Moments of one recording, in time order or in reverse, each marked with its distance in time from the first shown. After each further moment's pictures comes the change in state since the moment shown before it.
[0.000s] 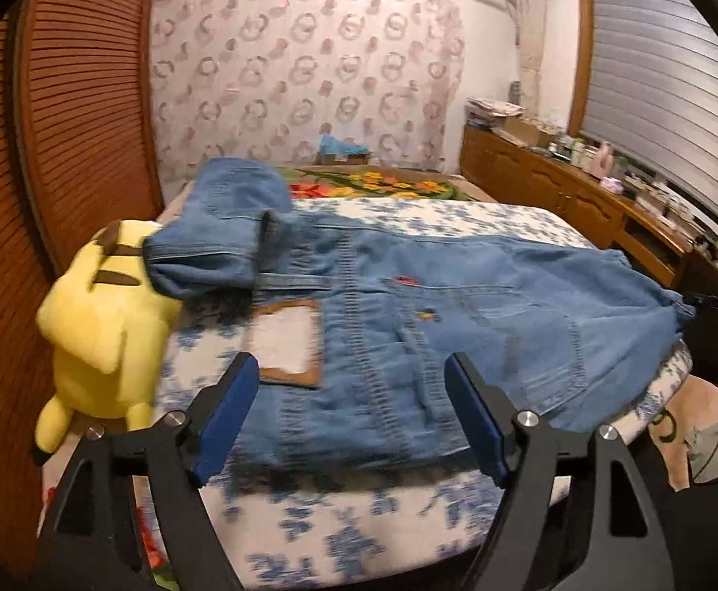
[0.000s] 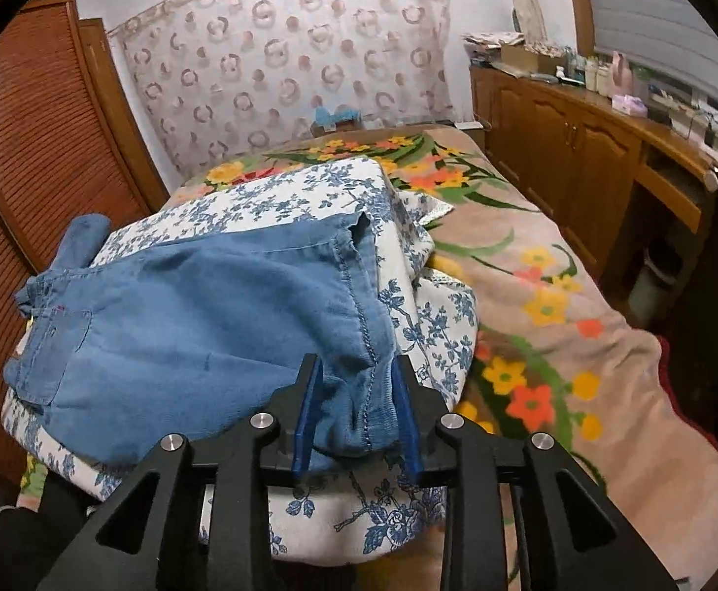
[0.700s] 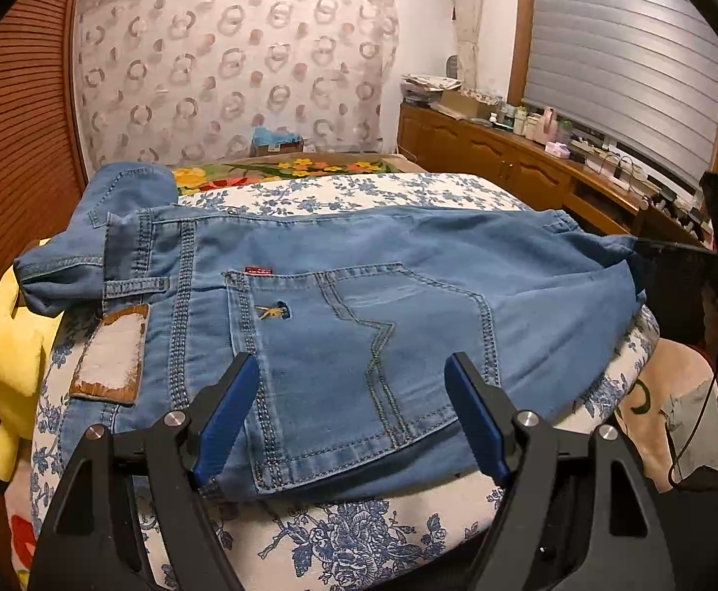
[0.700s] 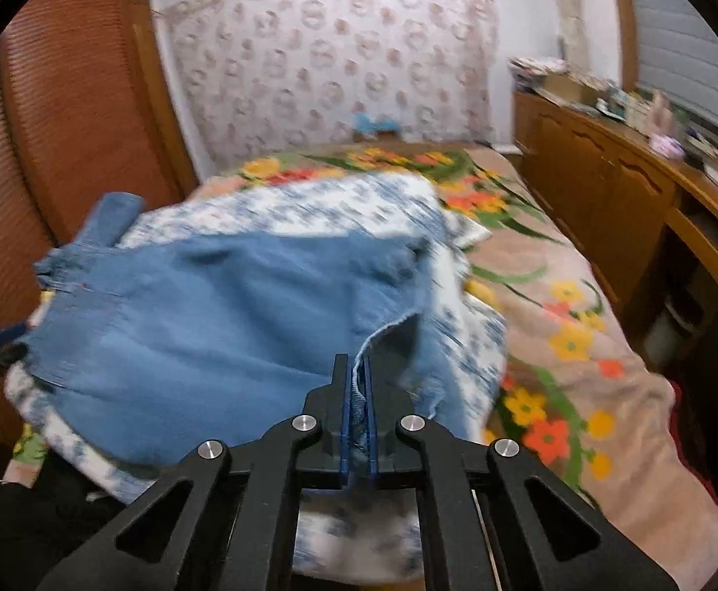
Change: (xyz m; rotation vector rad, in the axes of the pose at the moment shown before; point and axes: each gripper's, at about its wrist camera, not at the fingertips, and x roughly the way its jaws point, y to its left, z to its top) left arm 0.031 -0.081 -0.002 0.091 0.038 -0.123; right arm -0.015 0.029 0.016 -0.127 -0.038 0.091
